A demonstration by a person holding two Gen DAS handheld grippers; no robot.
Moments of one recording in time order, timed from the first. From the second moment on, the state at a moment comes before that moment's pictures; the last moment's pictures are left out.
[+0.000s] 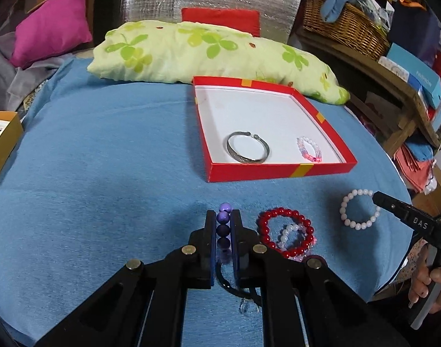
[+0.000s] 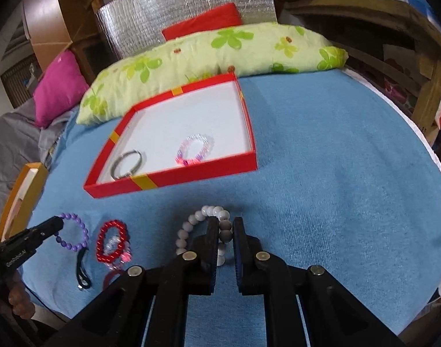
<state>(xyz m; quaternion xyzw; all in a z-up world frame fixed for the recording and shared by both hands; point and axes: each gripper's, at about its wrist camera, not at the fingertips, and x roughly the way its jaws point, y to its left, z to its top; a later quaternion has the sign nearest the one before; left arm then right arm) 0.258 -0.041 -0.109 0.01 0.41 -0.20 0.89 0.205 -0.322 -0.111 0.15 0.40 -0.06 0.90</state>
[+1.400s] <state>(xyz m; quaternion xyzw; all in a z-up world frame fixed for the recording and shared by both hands) 0.428 -0.145 -0.102 0.02 0.42 -0.22 0.88 0.393 -0.310 -0.104 0.25 0.35 0.03 0.90</state>
